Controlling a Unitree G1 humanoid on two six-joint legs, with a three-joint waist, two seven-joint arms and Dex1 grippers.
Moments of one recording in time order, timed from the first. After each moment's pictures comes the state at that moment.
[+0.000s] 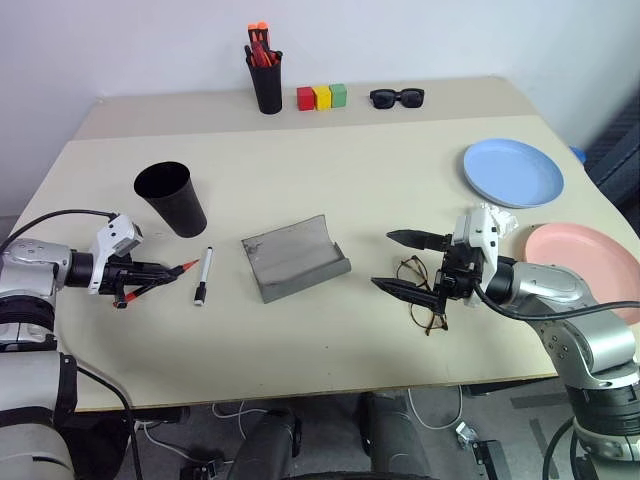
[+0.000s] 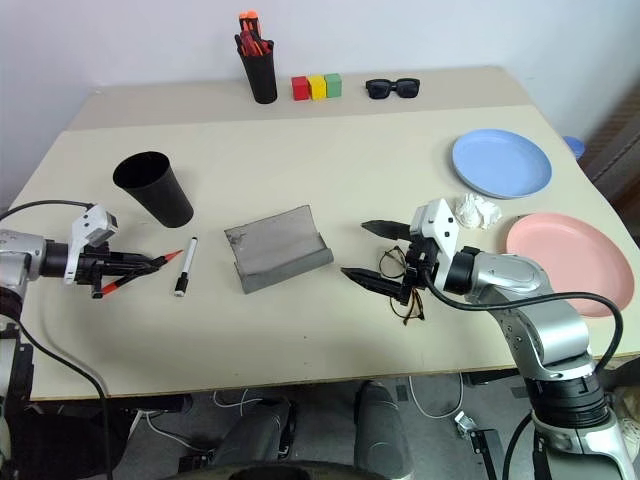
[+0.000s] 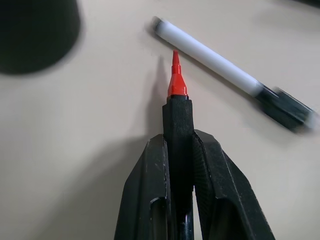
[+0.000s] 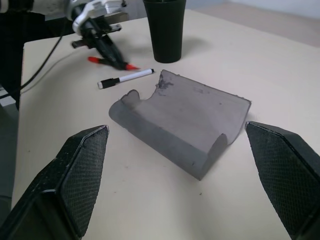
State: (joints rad) left arm -0.71 0.91 -0.02 1.01 -0.02 0.05 -1.56; right arm -0.25 -0.67 -0.06 -0.35 0.58 0.49 0.95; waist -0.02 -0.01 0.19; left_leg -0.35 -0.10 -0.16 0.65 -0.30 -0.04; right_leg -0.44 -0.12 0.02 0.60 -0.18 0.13
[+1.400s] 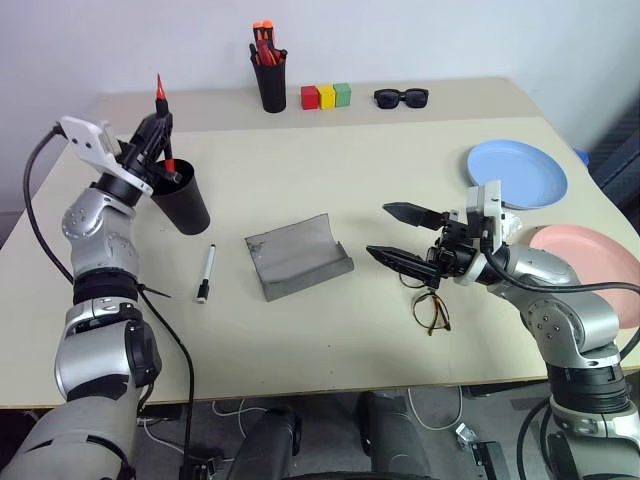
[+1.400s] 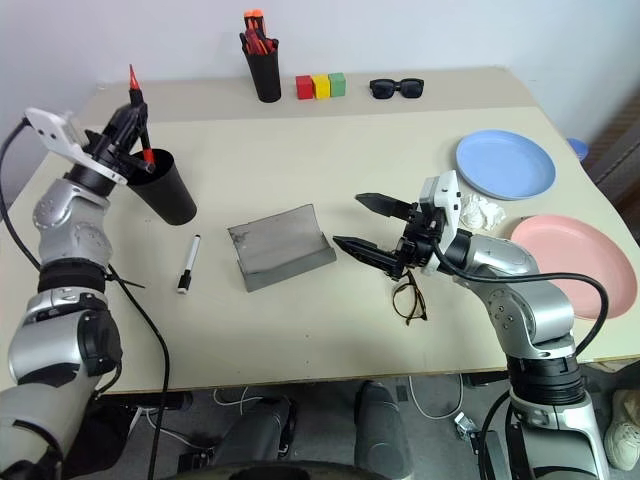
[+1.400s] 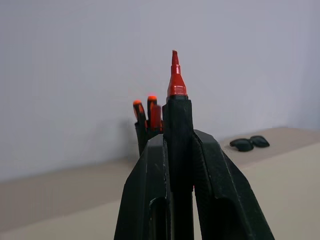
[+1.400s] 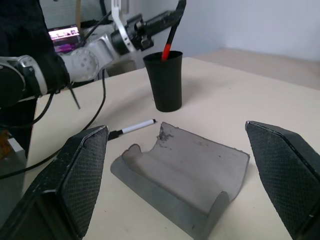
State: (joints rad) left arm -0.85 0.51 0.38 0.90 -0.40 -0.30 -0.83; right arm -0.34 -0.57 -0.09 -0.28 0.69 0.51 0.93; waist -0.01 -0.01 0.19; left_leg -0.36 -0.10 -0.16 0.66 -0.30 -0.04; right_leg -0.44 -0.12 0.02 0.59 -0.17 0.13
